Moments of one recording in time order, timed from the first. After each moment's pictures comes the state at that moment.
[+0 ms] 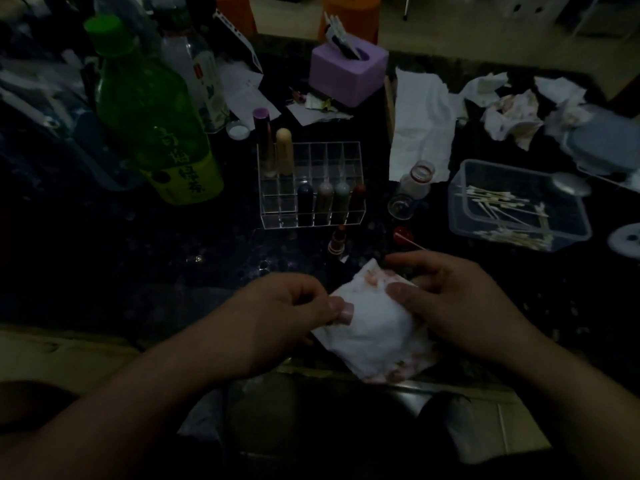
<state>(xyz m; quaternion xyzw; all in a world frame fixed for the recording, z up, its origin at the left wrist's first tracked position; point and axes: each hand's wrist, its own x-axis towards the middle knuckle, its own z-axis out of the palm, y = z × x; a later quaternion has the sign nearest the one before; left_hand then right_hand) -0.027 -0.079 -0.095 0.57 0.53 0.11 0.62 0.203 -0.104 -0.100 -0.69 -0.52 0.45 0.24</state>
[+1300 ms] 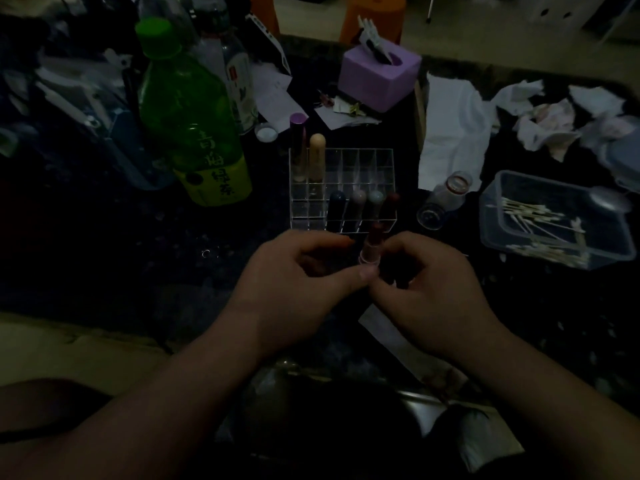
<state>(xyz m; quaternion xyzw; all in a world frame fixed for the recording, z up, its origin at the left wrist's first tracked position) -0.034 -0.062 -0.091 0.60 0.56 0.31 0.48 0.143 -0.075 -0.108 -0.59 -0.66 0.30 0.36</state>
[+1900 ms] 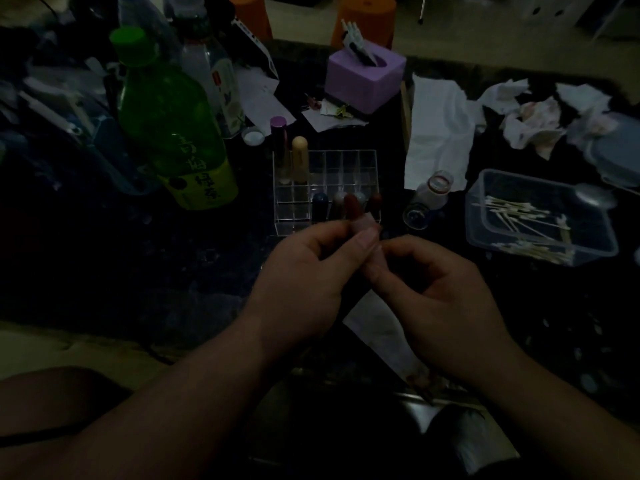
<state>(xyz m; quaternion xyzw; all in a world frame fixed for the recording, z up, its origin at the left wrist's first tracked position) 0.007 -0.066 -0.083 0.48 0.44 0.40 0.64 0.154 -0.095 -0.095 -0.54 -0.59 0.41 0.44</state>
